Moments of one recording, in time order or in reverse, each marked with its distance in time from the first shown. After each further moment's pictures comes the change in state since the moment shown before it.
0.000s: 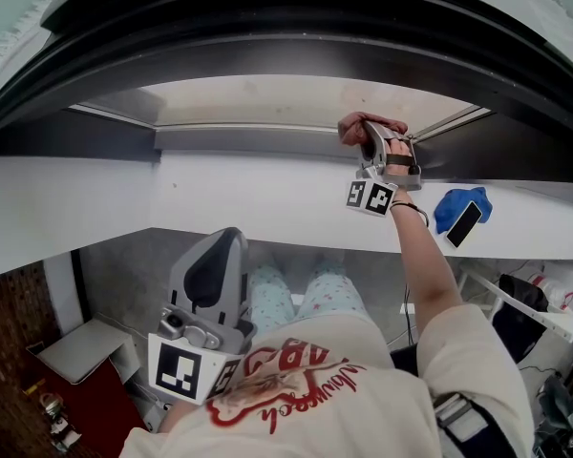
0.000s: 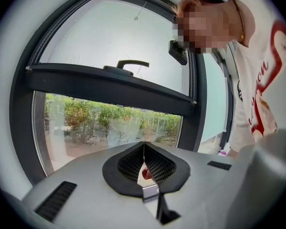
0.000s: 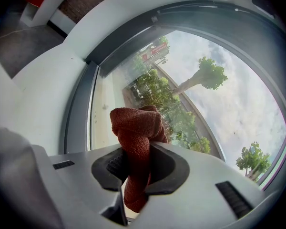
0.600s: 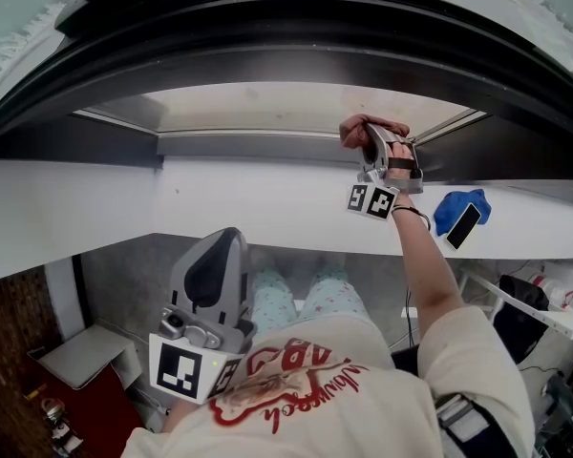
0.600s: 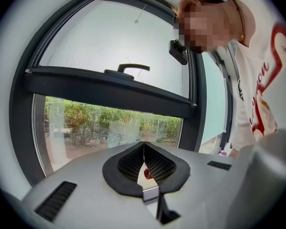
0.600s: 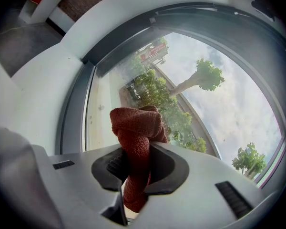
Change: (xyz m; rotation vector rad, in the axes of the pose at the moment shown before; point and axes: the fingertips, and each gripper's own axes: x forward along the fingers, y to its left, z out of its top) left arm -0.004 0.005 0.009 0.008 -0.022 -0.004; right arm -0.007 -0.017 0.008 -0.008 0.005 -0.035
